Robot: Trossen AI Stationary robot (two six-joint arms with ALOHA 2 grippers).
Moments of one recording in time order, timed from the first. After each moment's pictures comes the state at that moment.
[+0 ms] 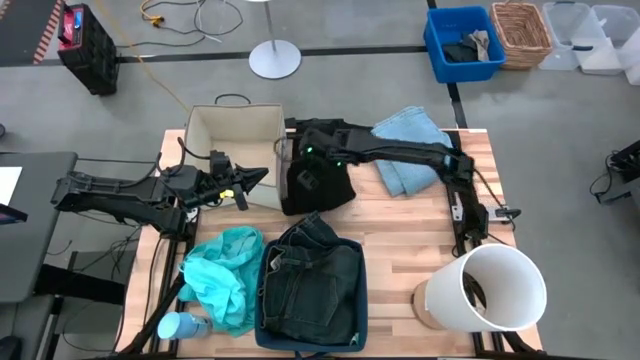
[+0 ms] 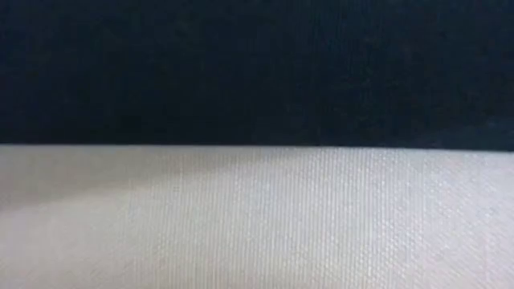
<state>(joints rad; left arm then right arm) -0.05 0.77 0.71 0.07 -0.51 -0.53 -0.26 2.03 1.89 -0.84 0.12 0.39</state>
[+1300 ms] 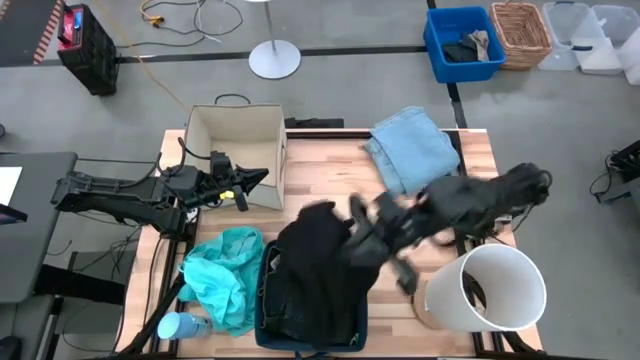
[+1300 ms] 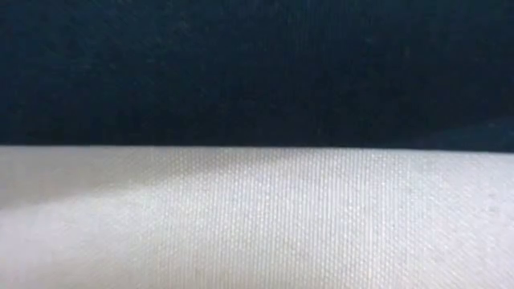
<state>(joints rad) -0.05 0.77 0.71 0.06 -0.50 -0.51 0.42 1.59 1.89 -0.22 -0.01 0.42</state>
